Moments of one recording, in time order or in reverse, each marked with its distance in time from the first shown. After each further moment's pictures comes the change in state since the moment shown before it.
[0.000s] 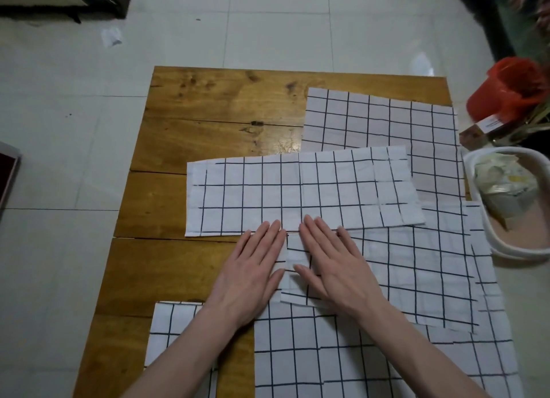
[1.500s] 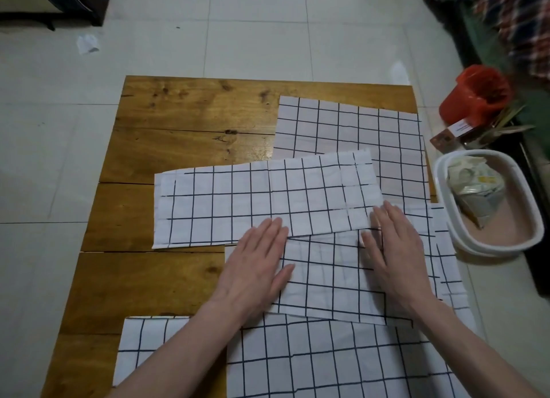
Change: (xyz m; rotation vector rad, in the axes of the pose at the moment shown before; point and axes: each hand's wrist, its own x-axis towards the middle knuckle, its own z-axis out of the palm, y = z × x) left_hand 0.044 0.041 -0.015 -0.030 0.056 0.024; right_hand -0.038 0.114 -0.029 0.237 0.275 0.439
